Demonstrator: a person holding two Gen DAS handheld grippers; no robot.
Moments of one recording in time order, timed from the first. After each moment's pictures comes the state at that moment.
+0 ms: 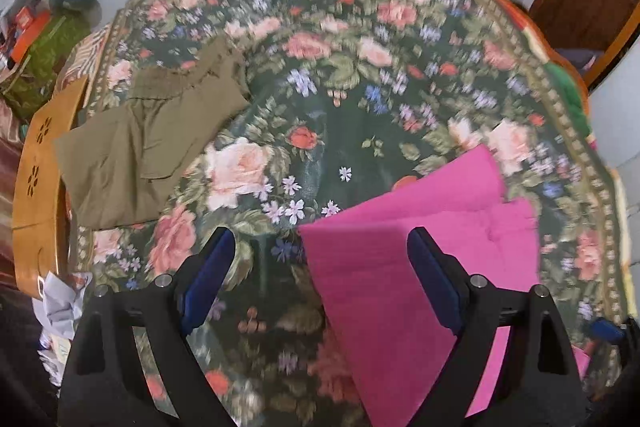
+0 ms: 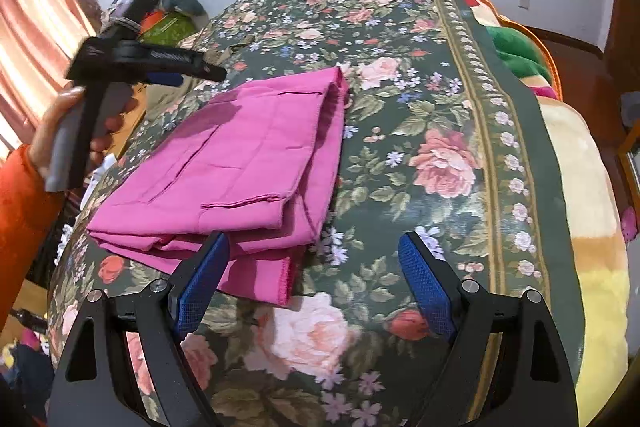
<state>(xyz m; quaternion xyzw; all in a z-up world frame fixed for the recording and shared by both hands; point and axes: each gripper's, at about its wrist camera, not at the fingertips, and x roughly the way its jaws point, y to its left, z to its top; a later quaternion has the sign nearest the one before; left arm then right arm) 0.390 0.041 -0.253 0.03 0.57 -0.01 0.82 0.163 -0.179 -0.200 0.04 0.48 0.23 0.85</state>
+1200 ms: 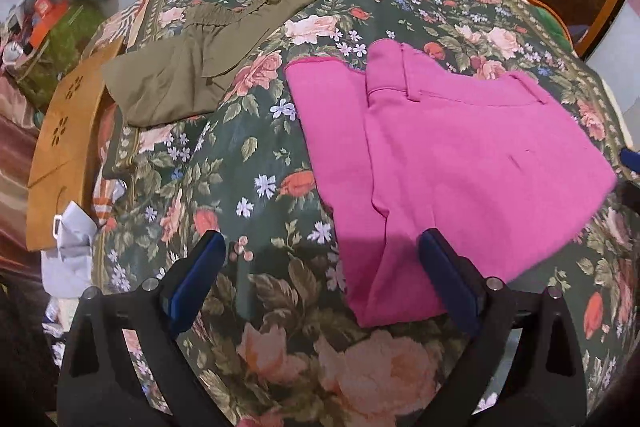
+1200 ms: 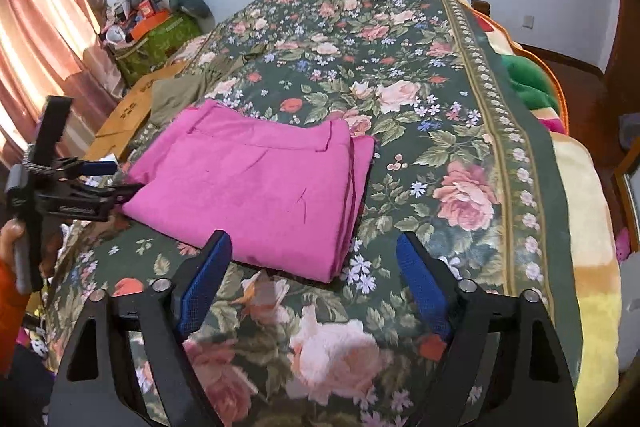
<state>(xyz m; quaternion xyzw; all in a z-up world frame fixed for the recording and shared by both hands) 0.235 0.105 -0.252 0.04 0.55 -0.01 0.83 0.171 -0.151 -0.192 0.01 0.46 0.23 0.86</state>
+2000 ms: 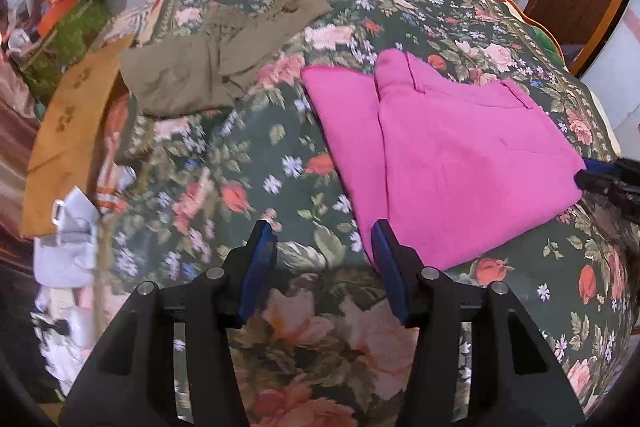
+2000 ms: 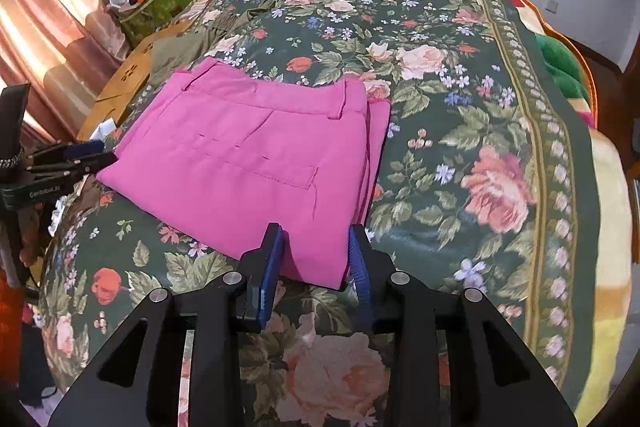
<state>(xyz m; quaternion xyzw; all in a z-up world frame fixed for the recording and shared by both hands) 0.213 0.125 -0.237 0.02 0.53 -0.01 0.85 0.189 -0.141 -0.204 -0.02 0.52 0.25 0.82</state>
